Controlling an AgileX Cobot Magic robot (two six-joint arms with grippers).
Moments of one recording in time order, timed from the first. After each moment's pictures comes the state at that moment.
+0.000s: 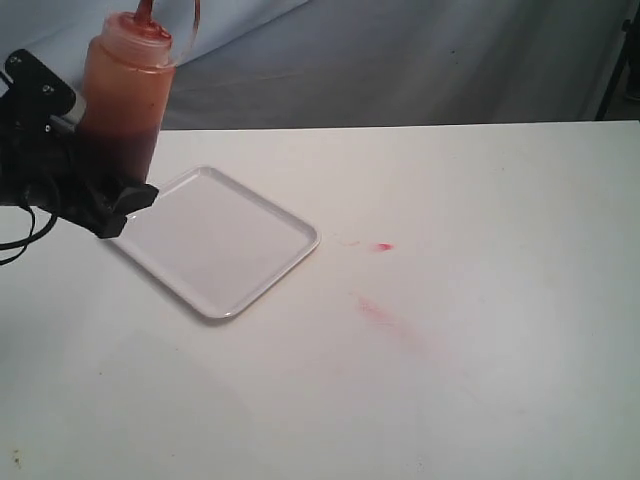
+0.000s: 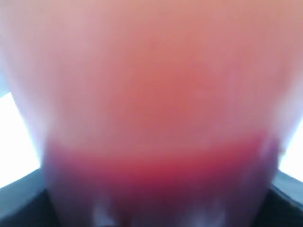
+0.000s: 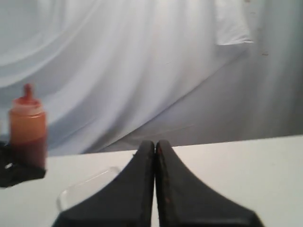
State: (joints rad) left arm -0.03 1.59 -0.87 1.78 -0.42 -1.23; right arm 0.00 0.09 -0.27 1.04 0.40 -0.74
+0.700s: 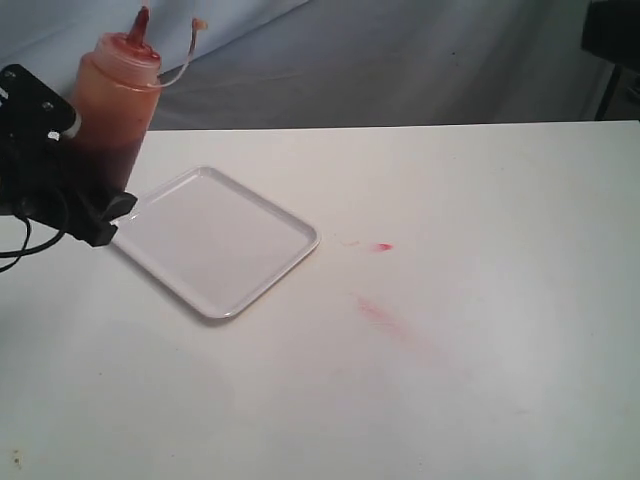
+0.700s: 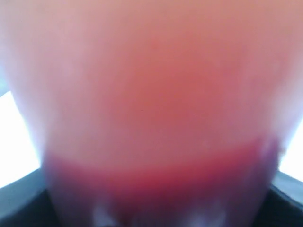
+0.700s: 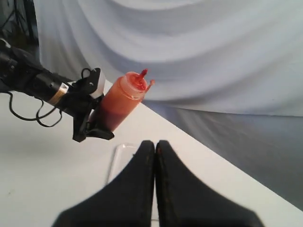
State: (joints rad) left arm -0.04 1.60 -0.85 1.77 -0.26 -1.20; right arm 0.00 0.80 -0.82 1.29 0.87 -1.44
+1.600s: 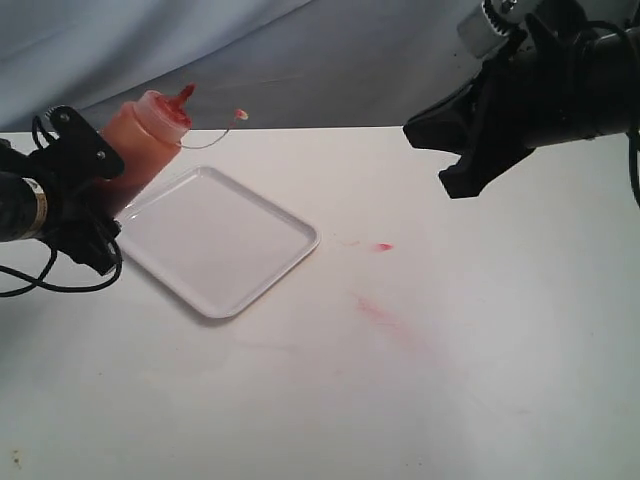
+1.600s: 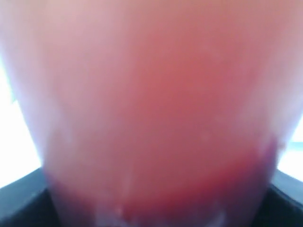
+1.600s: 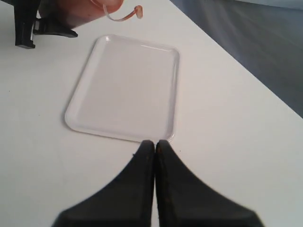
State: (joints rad) left arm -0.18 1.71 -0.83 1.76 0.17 -1.09; right arm 0.24 1.45 -1.06 0.99 0.65 -1.44
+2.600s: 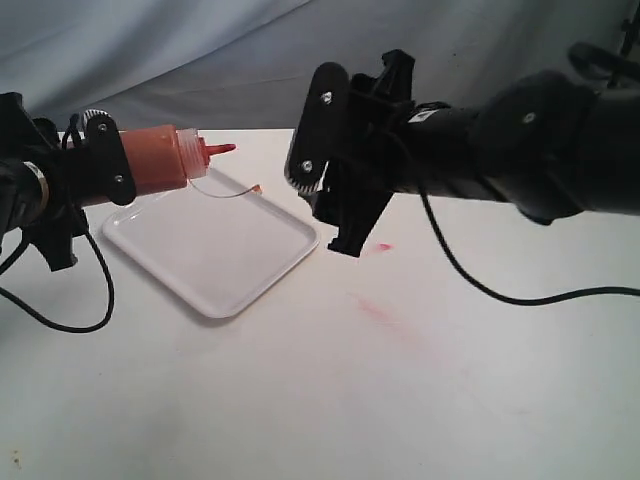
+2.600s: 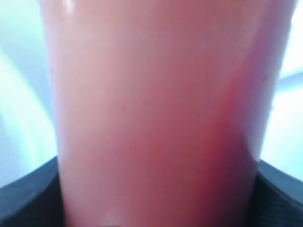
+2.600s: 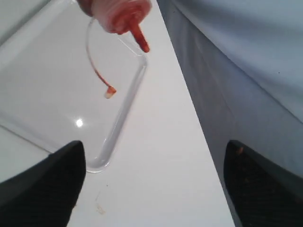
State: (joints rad) left arm -0.29 1.66 -0.83 1.70 0.48 -0.57; right arm 0.62 1.66 -1.06 0.90 0.01 -1.80
